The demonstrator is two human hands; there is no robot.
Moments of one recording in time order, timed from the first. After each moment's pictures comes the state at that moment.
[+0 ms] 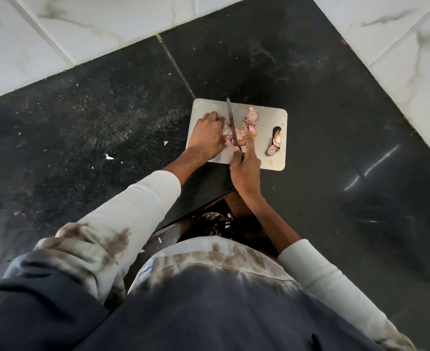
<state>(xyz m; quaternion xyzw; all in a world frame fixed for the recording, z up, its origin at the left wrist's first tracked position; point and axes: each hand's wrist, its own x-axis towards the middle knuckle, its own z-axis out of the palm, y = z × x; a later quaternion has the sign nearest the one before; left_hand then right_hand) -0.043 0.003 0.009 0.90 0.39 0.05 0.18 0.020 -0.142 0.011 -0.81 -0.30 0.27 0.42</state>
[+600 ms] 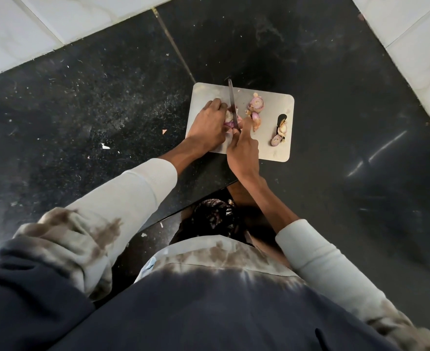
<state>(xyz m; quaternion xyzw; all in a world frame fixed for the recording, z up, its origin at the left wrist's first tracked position) -0.037 0.006 0.006 0.90 0.38 0.04 0.20 0.024 -0.118 0.014 -0.82 -0.35 0.24 0.37</state>
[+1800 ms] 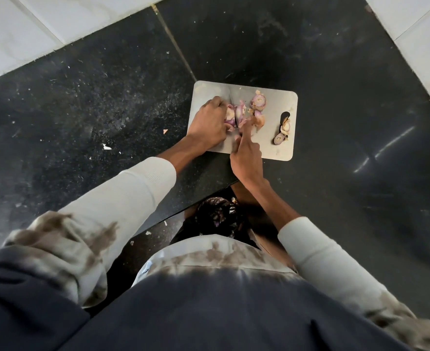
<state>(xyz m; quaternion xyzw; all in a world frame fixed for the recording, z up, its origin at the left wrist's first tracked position) -0.036 0.014 0.006 0.90 0.38 0.02 0.21 0.036 -0.124 -0.018 -0.84 -0.39 0.23 0.30</state>
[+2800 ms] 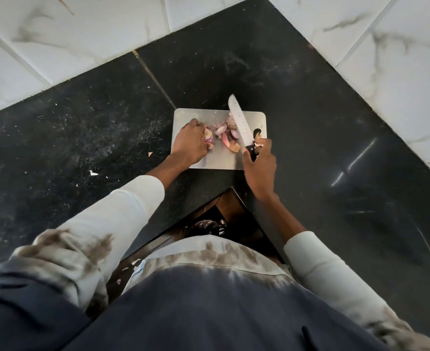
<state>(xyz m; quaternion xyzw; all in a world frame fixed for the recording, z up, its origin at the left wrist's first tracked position) -0.041 0.007 0.010 0.90 0.39 0.03 0.21 0.088 -0.172 0.007 -0.86 -0.27 0.17 0.41</state>
